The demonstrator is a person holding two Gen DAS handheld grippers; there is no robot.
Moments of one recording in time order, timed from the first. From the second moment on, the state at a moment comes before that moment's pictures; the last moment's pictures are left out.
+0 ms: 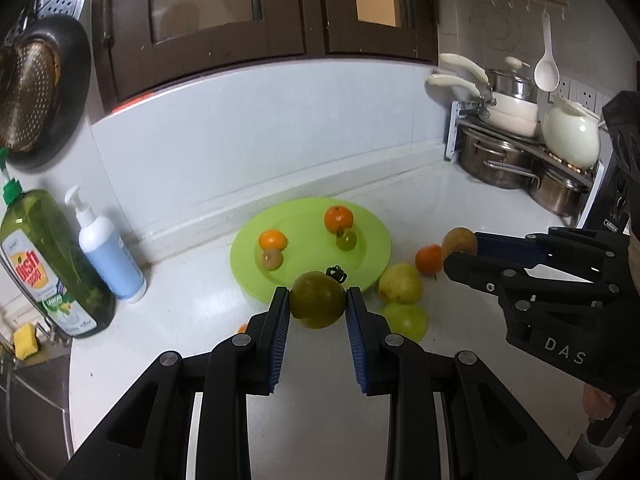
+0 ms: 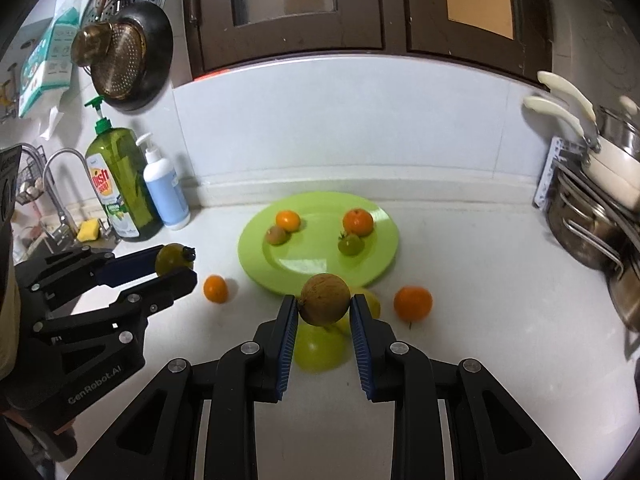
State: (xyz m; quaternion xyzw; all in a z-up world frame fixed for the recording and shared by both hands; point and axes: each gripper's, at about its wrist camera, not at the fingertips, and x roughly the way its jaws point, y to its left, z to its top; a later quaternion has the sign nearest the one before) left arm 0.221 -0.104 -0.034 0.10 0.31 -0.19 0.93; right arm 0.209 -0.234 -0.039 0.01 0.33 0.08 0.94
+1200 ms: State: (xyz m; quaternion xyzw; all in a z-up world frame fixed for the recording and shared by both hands) left arm 0.374 -0.121 -0.025 0.09 0.35 -0.17 0.92; right arm 0.390 -0.230 -0.035 -0.02 0.40 0.11 0.91
